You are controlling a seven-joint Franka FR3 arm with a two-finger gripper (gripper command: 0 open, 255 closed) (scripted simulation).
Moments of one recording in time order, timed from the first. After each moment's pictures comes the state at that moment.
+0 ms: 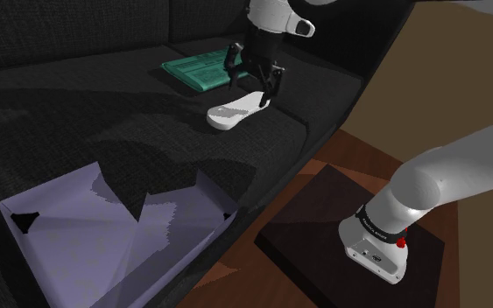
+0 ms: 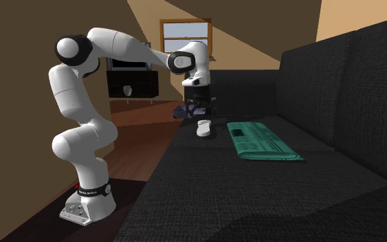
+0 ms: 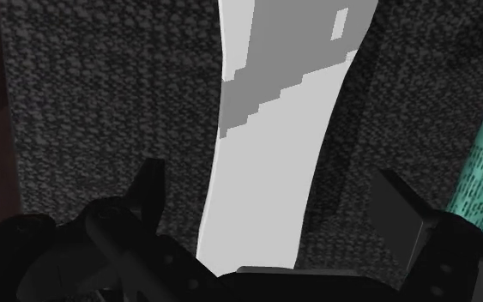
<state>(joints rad) -0.27 -0.37 0.63 -2.14 0.22 1.90 1.68</state>
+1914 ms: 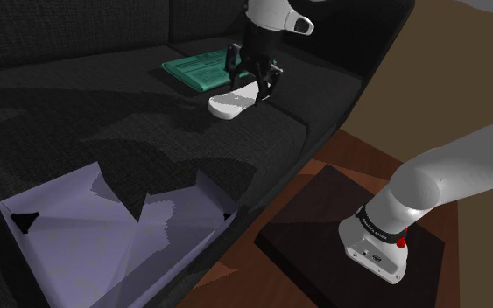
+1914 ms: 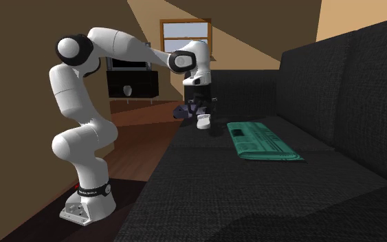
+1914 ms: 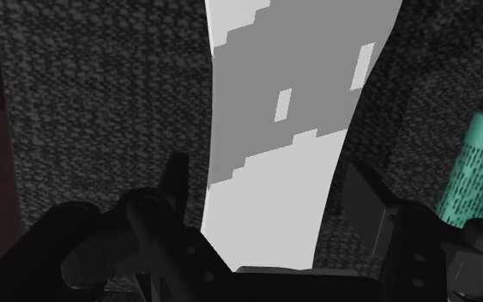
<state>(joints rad) -0.27 -0.36 0.63 -2.12 0.22 1.90 1.69</state>
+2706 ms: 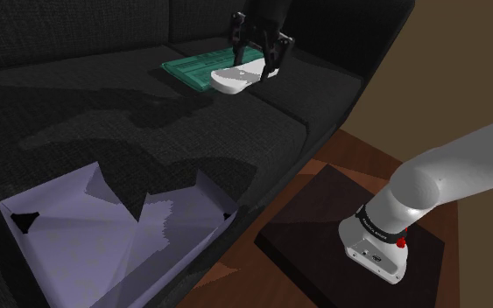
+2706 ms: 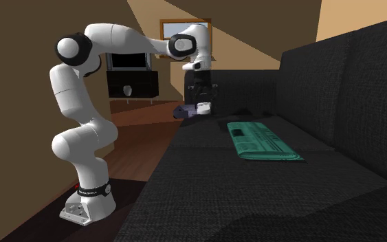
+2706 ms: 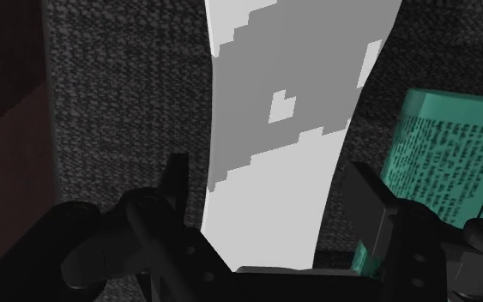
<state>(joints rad) -0.28 -0.35 0.61 -1.96 0.20 1.74 1.70</state>
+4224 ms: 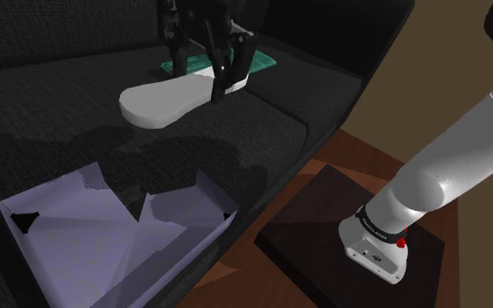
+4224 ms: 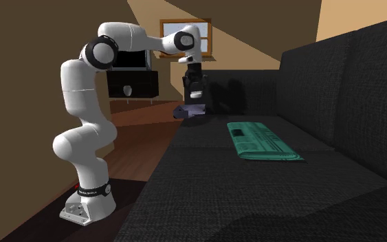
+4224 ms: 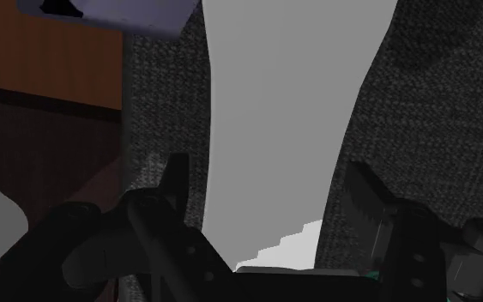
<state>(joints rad) -0.20 -0.06 1.01 -1.59 0.02 1.62 2.22</state>
